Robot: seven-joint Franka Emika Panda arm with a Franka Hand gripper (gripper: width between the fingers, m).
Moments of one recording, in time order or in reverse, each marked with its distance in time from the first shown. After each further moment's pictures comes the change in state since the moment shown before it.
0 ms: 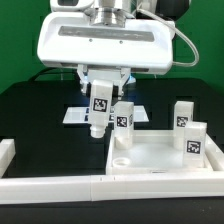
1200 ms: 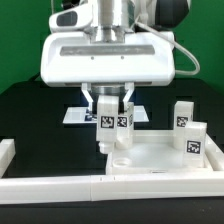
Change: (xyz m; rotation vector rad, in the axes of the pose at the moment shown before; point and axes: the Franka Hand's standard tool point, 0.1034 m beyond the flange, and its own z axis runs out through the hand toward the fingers) arm -0.013 -0.011 0.027 0.081 -0.017 0.005
